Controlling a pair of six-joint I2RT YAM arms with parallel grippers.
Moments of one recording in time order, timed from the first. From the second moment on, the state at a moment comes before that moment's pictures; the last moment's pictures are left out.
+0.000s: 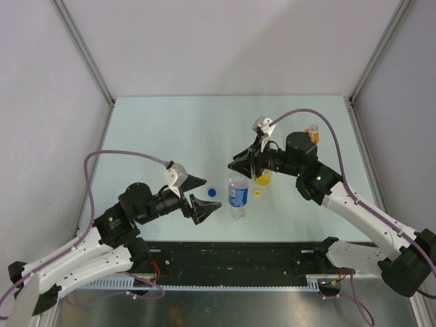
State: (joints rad) left arm -0.97 0.59 0.66 -0.14 0.13 -0.22; right arm 0.68 1.10 0.98 -0.01 -0.52 0.21
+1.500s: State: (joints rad) left arm -0.97 0.62 0.65 -0.15 0.09 -0.23; right arm 0.82 0.92 0.56 0.55 -0.06 -0.03
